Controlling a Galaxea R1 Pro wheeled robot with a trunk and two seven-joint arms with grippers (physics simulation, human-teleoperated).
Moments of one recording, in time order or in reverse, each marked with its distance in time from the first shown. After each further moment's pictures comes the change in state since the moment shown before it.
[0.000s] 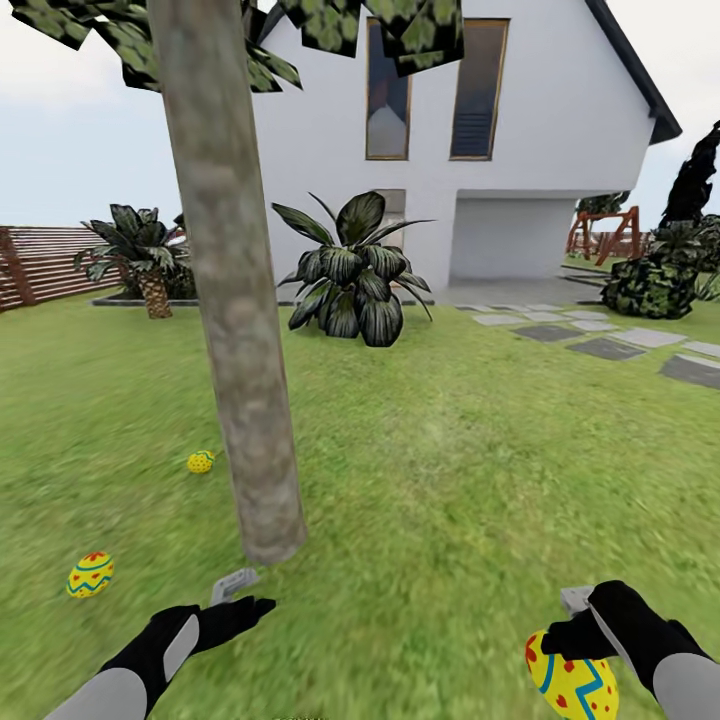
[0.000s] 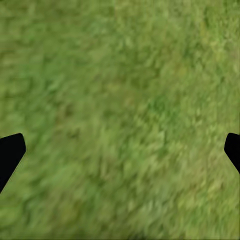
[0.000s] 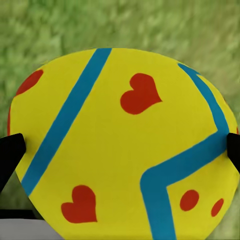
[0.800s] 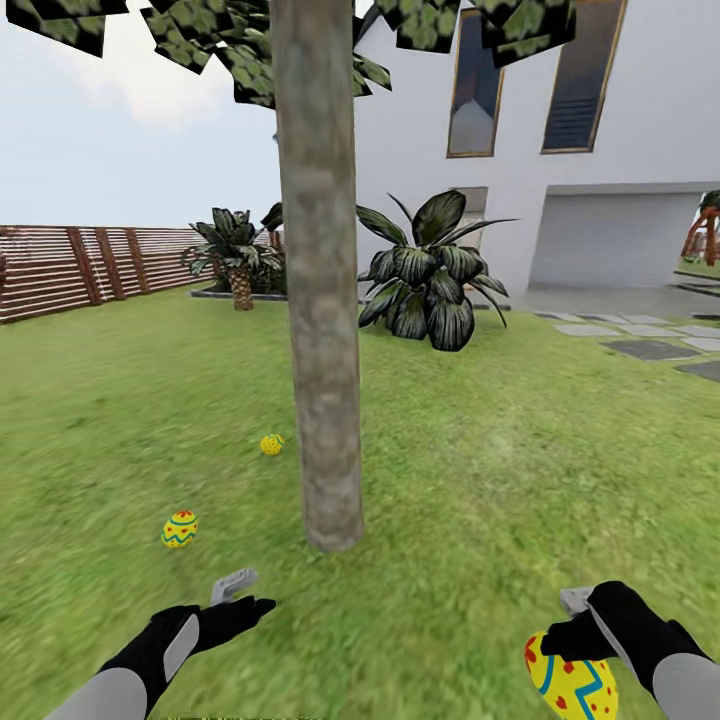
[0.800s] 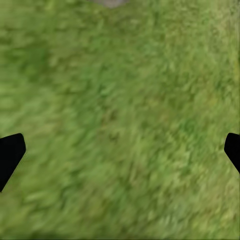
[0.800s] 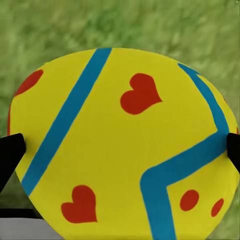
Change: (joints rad) left arm 0.000 0.000 0.000 0.000 0.001 0.000 0.001; right arm 0.000 0.002 0.001 0.003 0.000 0.000 0.000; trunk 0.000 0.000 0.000
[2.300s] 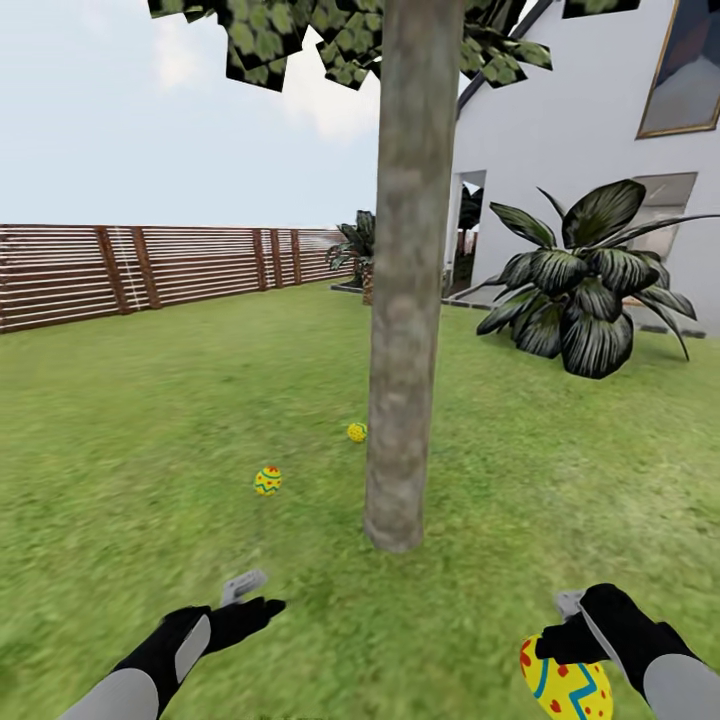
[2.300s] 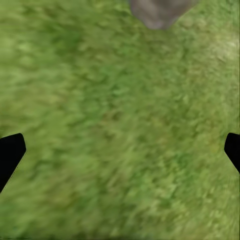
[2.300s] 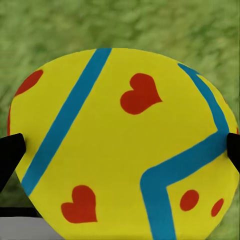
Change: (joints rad) left arm 0.001 -0.032 0.000 0.004 -0.003 -0.007 0.007; right arm 0.000 0.024 0.000 0.014 0.000 -0.002 -0.030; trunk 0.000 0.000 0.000
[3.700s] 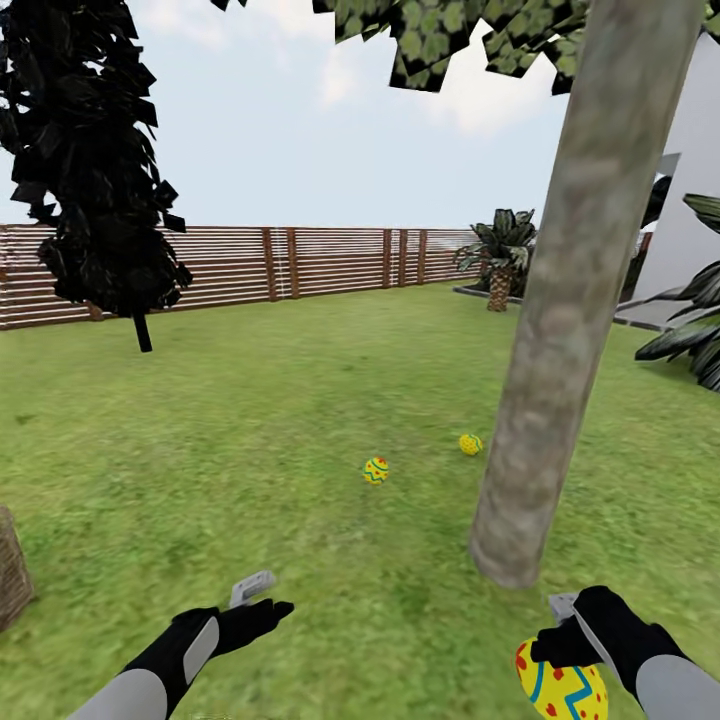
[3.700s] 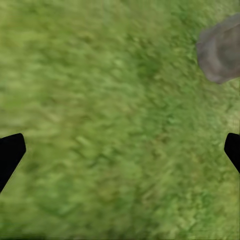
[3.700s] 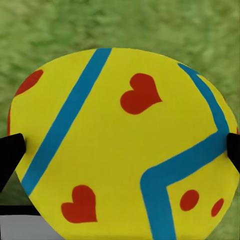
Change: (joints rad) left arm 0.000 -0.025 0.000 0.008 -0.002 -0.002 0.004; right arm 0.000 0.019 0.000 0.012 0.000 0.000 -0.022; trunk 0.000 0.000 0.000
